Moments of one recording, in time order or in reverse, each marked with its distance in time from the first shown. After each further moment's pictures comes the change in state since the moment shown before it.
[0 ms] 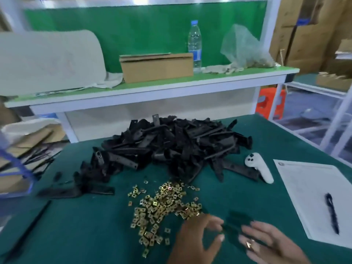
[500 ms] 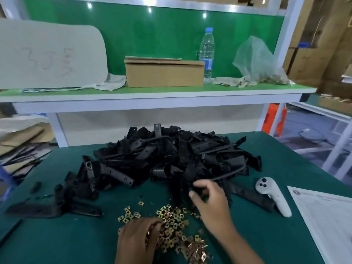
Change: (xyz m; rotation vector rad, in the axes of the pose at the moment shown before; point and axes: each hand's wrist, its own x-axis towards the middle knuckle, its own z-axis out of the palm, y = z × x) left_hand 0.034 -0.119 -0.077 0.515 0.530 0.021; right_hand 0.170 0.011 0.128 -1.191 0.204 -0.544
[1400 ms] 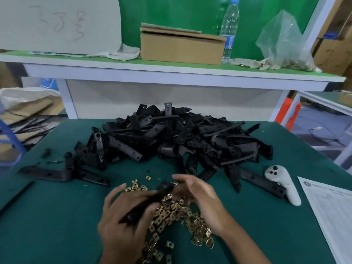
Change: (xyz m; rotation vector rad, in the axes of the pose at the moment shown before) left_hand -0.005 0.019 -0.041 -0.319 0.398 0.062; right_hand -0.034 -0.011 0.015 0.439 -0.564 -0.019
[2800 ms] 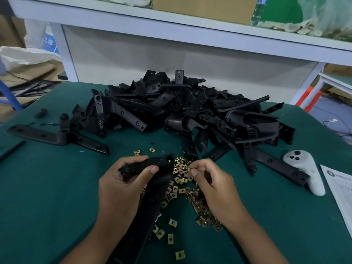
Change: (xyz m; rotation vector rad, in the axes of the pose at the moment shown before) left_hand -0.007 -0.016 0.007 -0.301 -0.017 -0.690; right_hand -0.004 0.032 0.004 -0.437 0.230 -0.090
